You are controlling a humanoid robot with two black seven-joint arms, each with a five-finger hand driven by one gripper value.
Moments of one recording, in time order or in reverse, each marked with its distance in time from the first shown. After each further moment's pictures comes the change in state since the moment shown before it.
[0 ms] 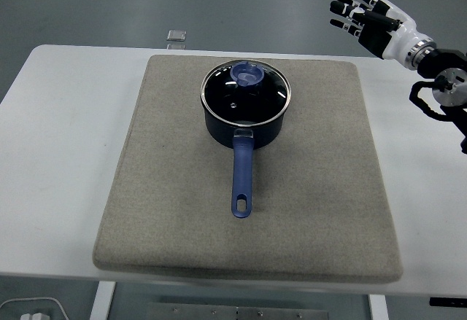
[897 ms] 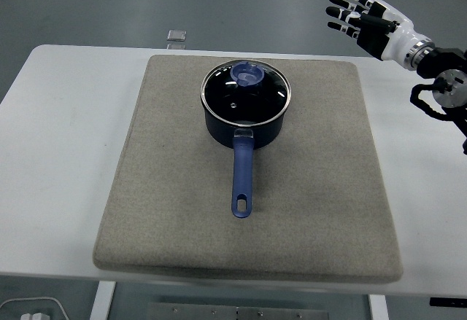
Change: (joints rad) left arm -0.003 0.000 0.000 -0.001 0.000 0.000 -0.001; right arm 0.003 -0.002 -0.006 0.002 -0.073 0.023 0.008
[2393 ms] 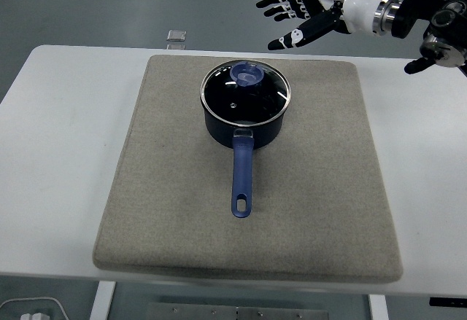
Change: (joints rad) left arm 0.001 0.000 0.000 0.000 0.000 0.000 0.000; right arm 0.198 -0.039 0.006 0.266 -0.811 0.107 0.011
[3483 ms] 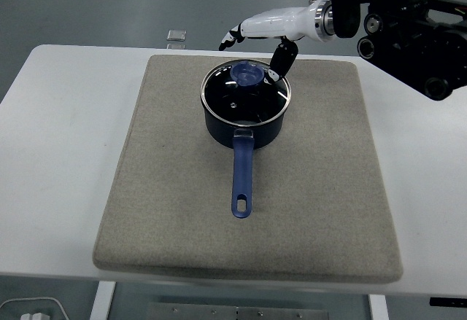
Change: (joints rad) left arm 0.000 0.000 0.000 0.000 0.000 0.000 0.000; right arm 0.157 0.137 -0.218 0.032 -0.701 -0.073 0.114
